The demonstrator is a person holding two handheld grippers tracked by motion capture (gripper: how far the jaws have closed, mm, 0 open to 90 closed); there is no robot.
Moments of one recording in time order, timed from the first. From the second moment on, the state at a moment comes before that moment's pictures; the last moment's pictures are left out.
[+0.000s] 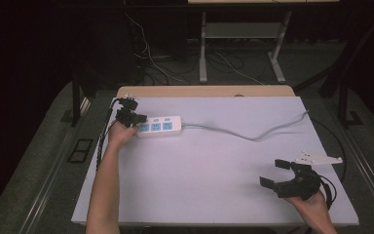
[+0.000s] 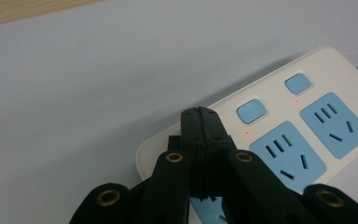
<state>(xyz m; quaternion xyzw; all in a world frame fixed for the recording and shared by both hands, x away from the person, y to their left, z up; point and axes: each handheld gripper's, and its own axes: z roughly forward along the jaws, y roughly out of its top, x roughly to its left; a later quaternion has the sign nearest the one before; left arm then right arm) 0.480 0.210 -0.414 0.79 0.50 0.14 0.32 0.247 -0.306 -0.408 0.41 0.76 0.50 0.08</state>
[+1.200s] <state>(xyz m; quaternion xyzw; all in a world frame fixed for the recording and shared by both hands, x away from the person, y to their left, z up) 0.477 0.194 -0.375 0.81 0.46 0.17 0.32 0.247 -0.306 -0.407 0.41 0.76 0.51 0.08</state>
